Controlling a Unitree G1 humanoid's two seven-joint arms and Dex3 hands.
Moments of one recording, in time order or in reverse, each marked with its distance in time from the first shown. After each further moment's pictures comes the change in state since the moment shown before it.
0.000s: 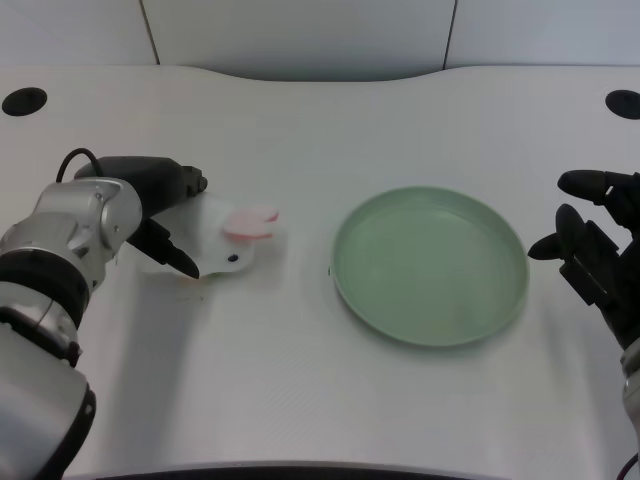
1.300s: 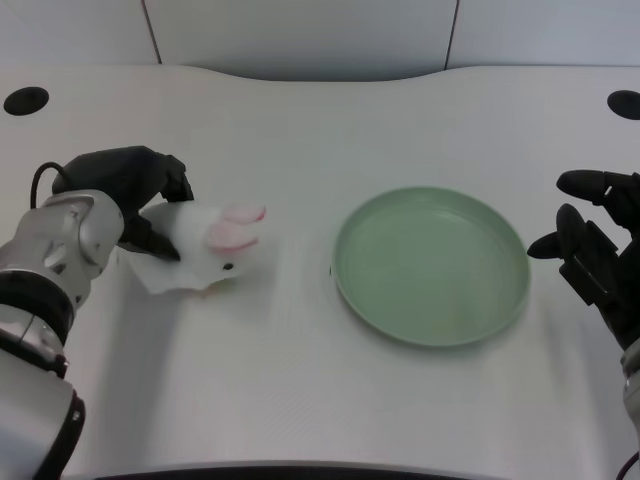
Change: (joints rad) left arm 0.052 0.015 0.133 0.015 -0.103 -0.031 0.172; right arm 0.002 0.000 -0.002 -0.011 0.011 0.016 0.006
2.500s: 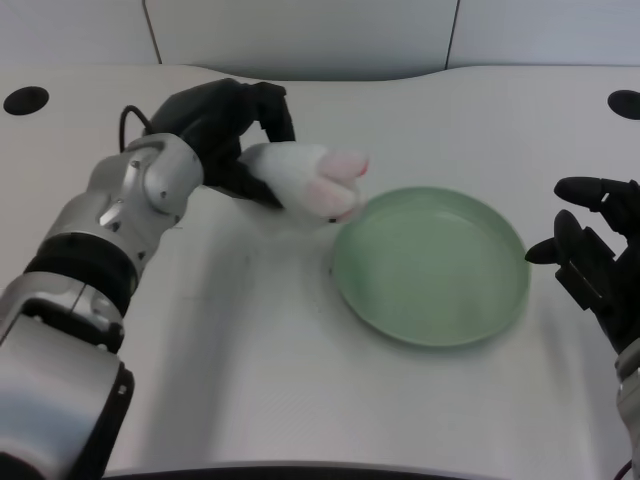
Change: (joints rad) left arm -0.079 -0.133 0.095 -0.103 -0.082 -0.134 -0.033; right arm -0.006 0.011 0.003 0.048 -0.014 -0.034 -0.016
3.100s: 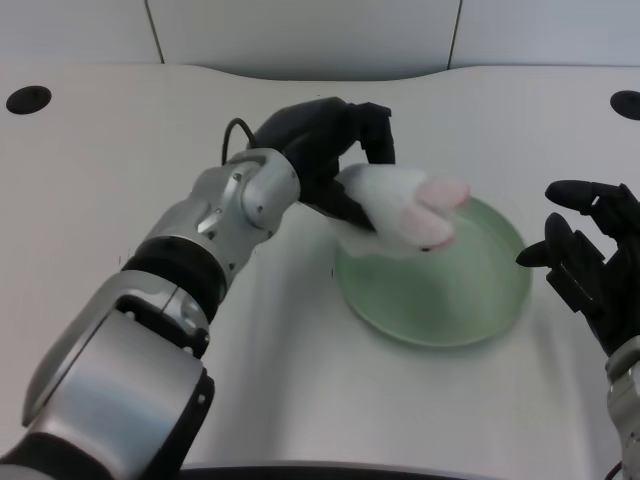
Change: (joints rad) left arm -0.042 -0.190 -0.041 0.068 0.016 -0.012 0.023; right arm 0.002 0.022 0.004 0.003 0.000 -0.001 0.001
